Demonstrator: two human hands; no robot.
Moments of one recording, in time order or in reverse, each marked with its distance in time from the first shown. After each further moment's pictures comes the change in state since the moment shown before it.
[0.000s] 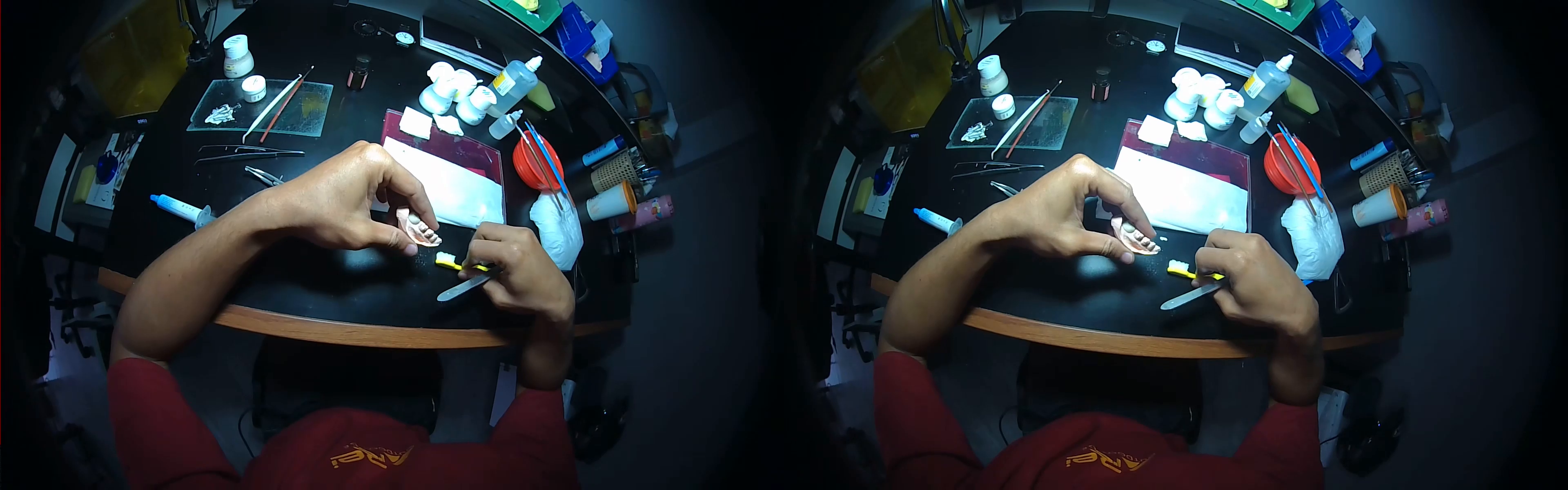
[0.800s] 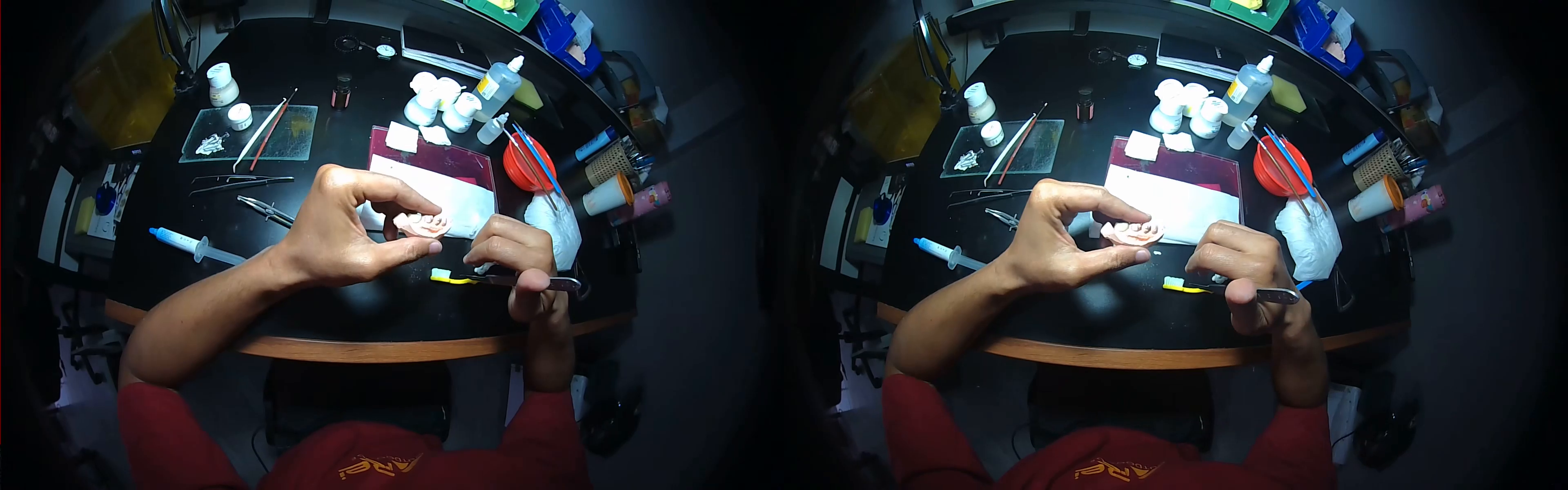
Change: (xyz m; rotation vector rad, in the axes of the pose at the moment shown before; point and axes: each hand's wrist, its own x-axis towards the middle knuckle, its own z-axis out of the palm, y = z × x) left_hand -0.002 0.005 0.024 -0.054 0.399 0.110; right_hand 0.005 0.002 0.001 0.124 0.352 -0.217
